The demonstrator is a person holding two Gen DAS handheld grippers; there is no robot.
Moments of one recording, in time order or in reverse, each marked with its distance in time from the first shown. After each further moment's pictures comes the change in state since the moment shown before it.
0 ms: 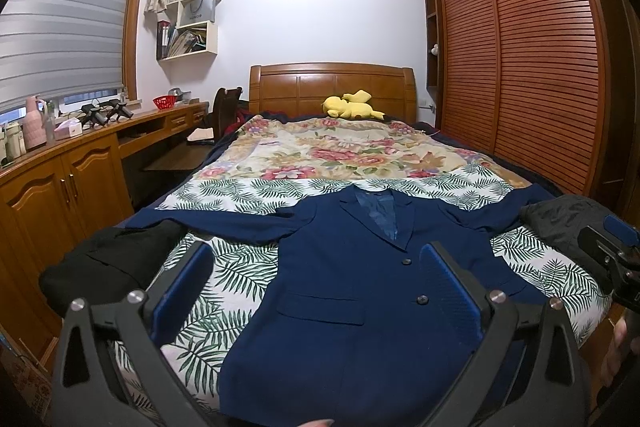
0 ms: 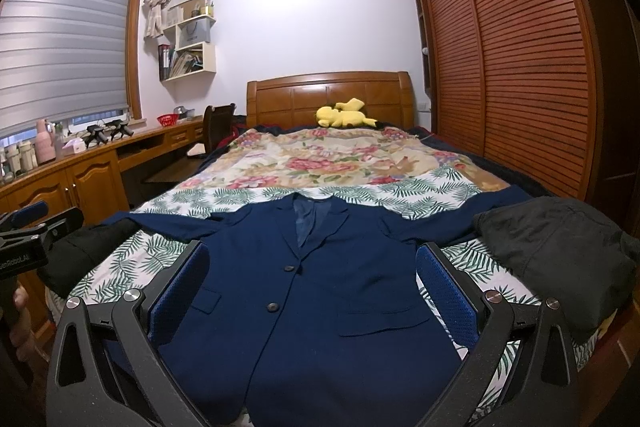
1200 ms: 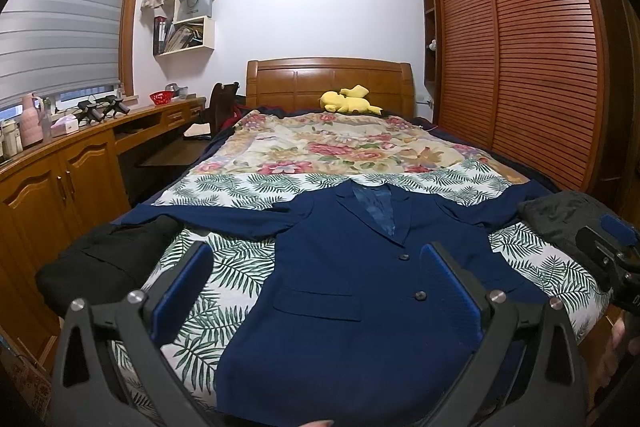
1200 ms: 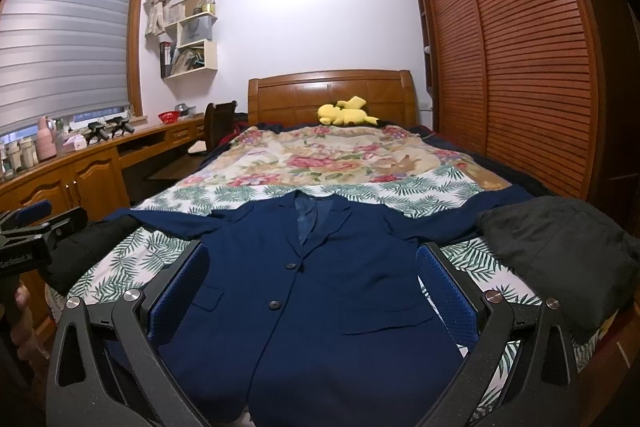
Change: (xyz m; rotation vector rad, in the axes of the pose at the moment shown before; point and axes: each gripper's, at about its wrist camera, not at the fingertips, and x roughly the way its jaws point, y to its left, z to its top) left arm 0.002 0.000 0.000 -0.002 0.018 -0.009; right arm 0.001 -0.002 0.000 -0.003 0.005 0.000
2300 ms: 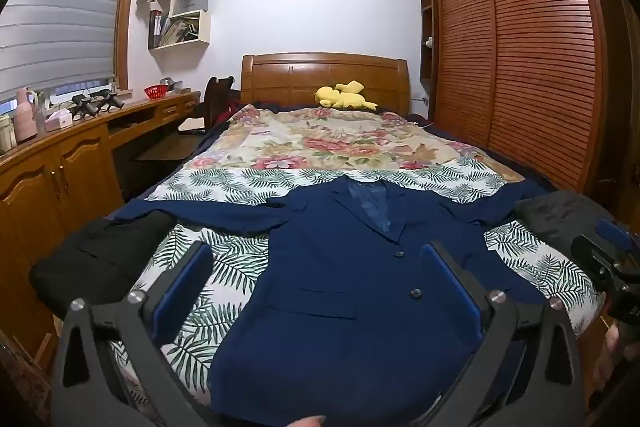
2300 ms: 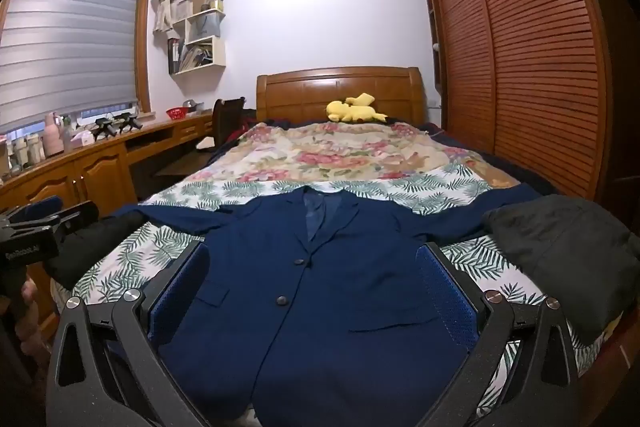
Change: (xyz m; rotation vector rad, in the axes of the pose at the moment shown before) left arm 0.006 0.002 -0.002 -0.017 0.020 -0.027; right arm -0.011 0.004 -0.001 -0.007 0.003 0.016
